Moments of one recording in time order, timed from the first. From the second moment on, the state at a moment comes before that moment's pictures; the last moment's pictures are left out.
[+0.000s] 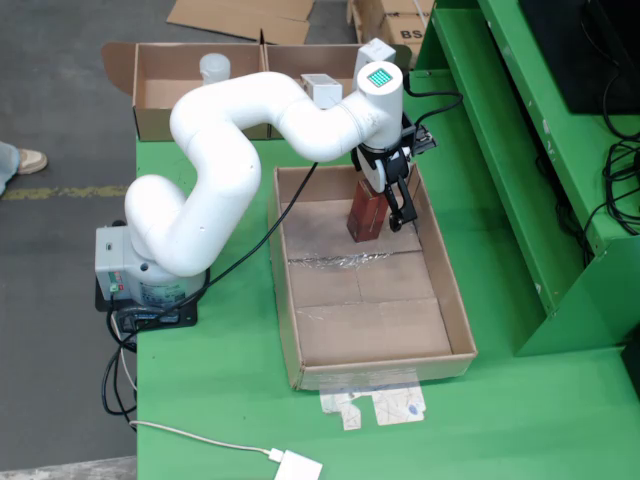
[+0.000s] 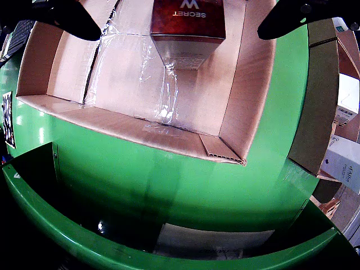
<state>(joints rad) 0.42 -0.52 -1.12 0.33 1.50 0.16</state>
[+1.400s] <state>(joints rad) 0.42 -0.52 -1.12 0.33 1.50 0.16</state>
